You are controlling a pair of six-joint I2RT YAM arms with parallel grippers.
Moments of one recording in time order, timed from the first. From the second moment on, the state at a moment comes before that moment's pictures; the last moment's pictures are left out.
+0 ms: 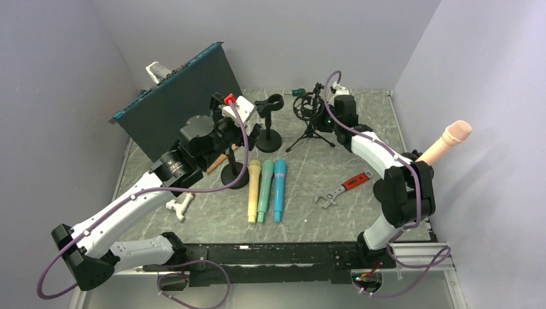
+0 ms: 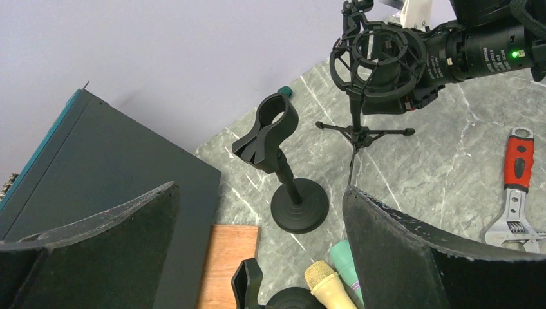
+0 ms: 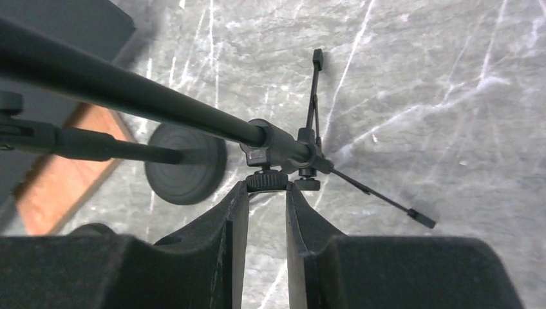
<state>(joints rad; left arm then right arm) -0.81 1.10 1.18 -0.12 -0.23 0.24 0.23 1.63 1.12 0.00 -0.13 0.38</state>
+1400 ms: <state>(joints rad) -0.81 1.10 1.18 -0.12 -0.23 0.24 0.06 1.55 1.02 0.06 -0.38 0.61</state>
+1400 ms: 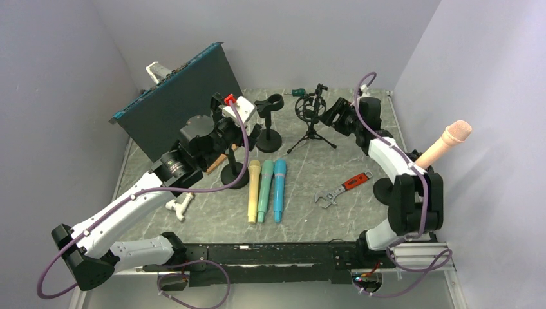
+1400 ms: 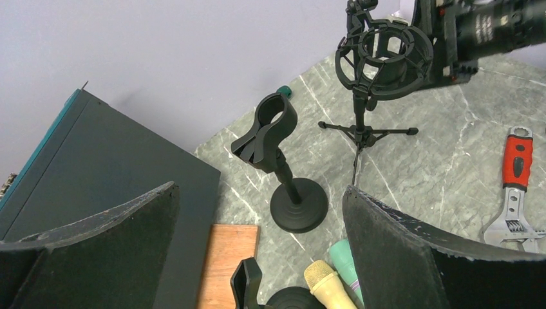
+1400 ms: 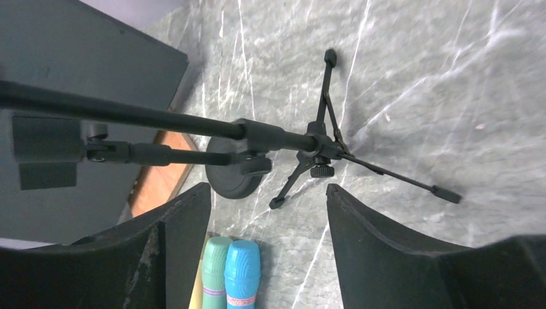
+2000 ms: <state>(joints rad) -0.81 1.11 1.18 -0.13 -0.23 0.24 0.10 1.39 1.40 -0.27 -0.14 0.42</state>
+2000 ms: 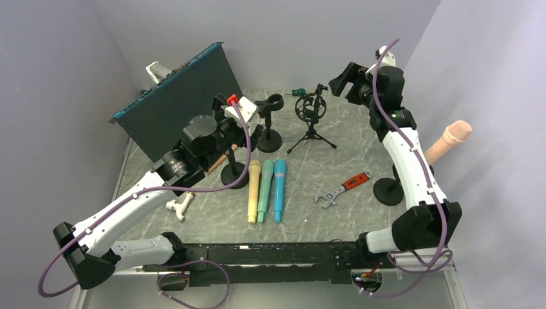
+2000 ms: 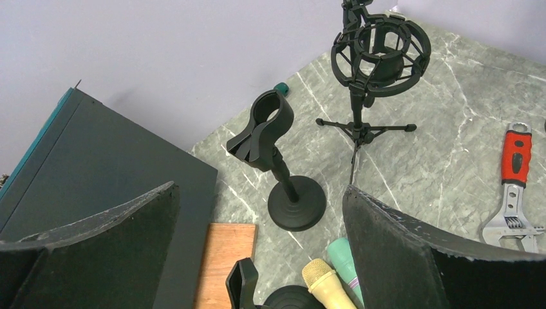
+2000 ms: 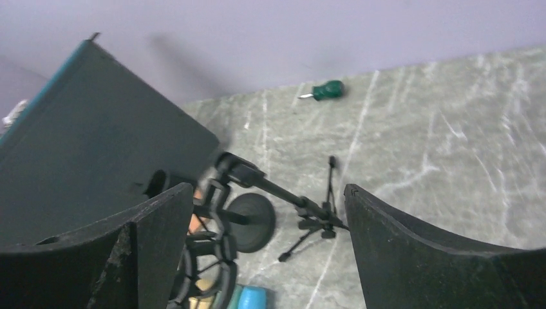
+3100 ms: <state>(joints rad) -0.82 1.11 1.18 -0.13 -0.23 0.24 0.10 1.67 1.30 -0.14 -0.38 0.49</state>
